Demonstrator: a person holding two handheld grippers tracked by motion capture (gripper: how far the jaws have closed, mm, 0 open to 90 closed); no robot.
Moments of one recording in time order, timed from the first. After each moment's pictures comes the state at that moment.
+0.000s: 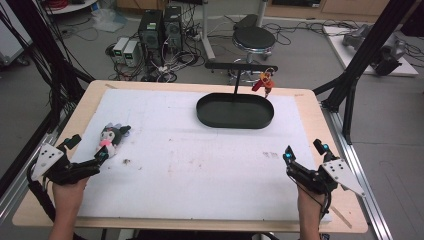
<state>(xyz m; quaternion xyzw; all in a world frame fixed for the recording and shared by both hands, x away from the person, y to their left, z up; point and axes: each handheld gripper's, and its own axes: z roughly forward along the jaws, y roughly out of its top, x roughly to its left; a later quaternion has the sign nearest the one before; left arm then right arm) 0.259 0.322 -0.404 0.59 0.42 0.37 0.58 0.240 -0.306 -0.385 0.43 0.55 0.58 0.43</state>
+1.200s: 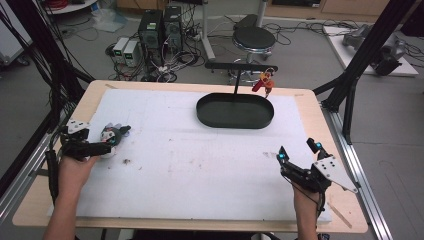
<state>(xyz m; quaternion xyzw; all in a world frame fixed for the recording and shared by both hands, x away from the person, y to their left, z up) 0.335 0.314 -0.401 0.69 0.55 0.31 0.35 0.245 -0.296 -0.388 0.41 0.57 0.57 0.43</state>
